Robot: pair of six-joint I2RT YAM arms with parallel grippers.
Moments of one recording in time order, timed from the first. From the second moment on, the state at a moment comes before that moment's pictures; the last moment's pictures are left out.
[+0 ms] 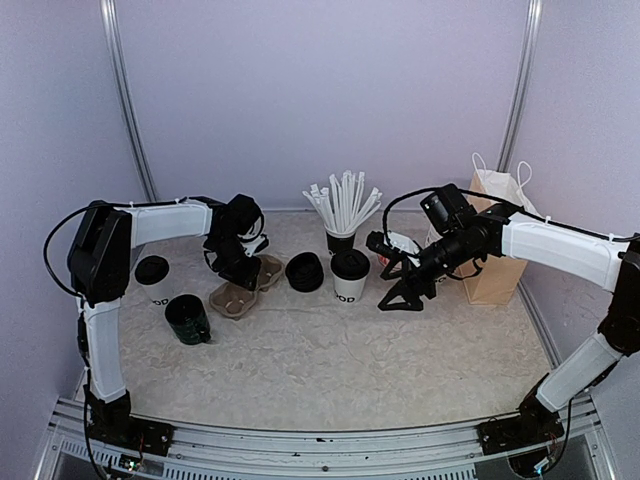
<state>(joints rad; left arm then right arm) -0.49 2.06 1.58 -0.85 -0.01 -0.01 0.60 1.51 1.20 -0.66 -0.56 -0.58</state>
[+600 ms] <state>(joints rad) -0.50 1.84 1.51 -0.86 -0.05 -0.05 0.37 1.44 1.60 -0.80 -0.46 -0.61</state>
